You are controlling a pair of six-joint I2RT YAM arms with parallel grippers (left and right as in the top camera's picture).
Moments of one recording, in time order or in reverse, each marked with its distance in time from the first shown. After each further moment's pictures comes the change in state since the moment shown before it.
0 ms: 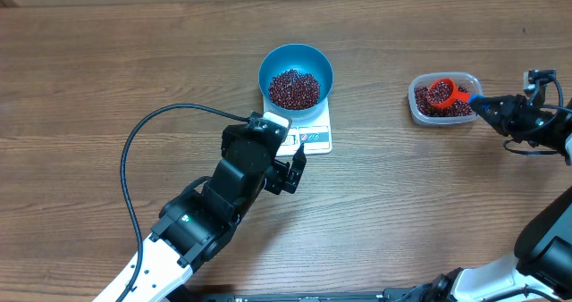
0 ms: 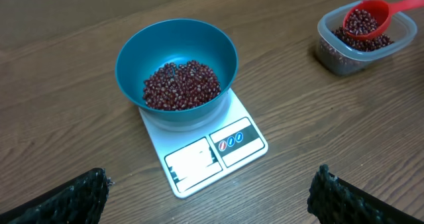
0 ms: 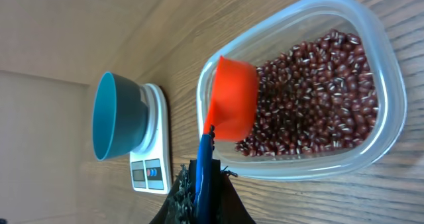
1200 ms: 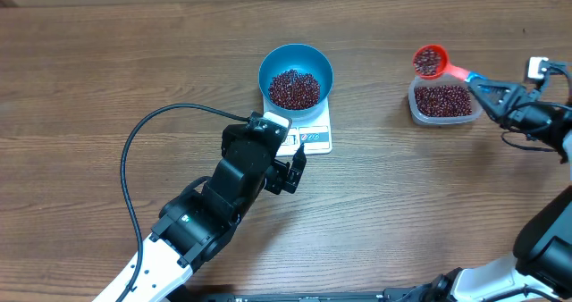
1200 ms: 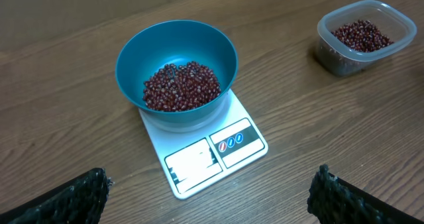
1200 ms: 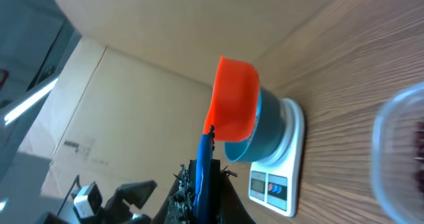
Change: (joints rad) left arm 0.000 0.000 0.000 0.005 0.000 0.003; right arm 0.032 0.000 0.000 0.002 -0.523 0.003
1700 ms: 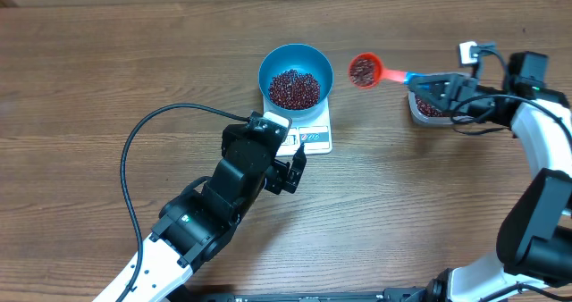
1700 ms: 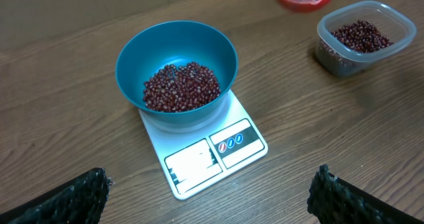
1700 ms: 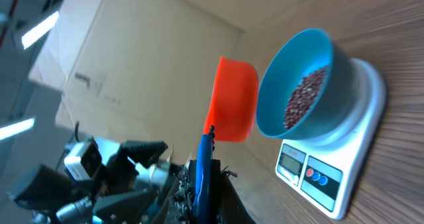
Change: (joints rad) left arm 0.000 0.000 0.000 0.002 0.000 0.000; right arm 0.296 0.000 0.000 0.068 0.006 0.000
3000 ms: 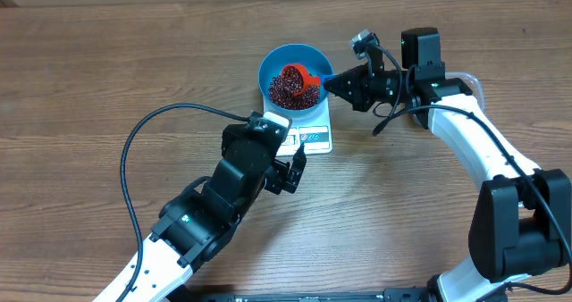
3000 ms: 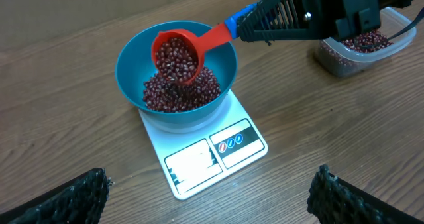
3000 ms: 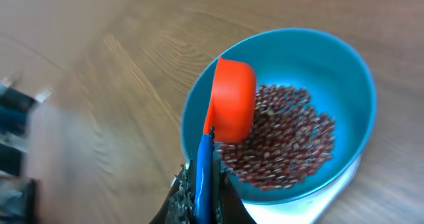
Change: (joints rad) left arm 0.000 0.000 0.000 0.000 0.000 0.000; right arm 0.444 0.000 0.000 0.420 0.626 -0.035
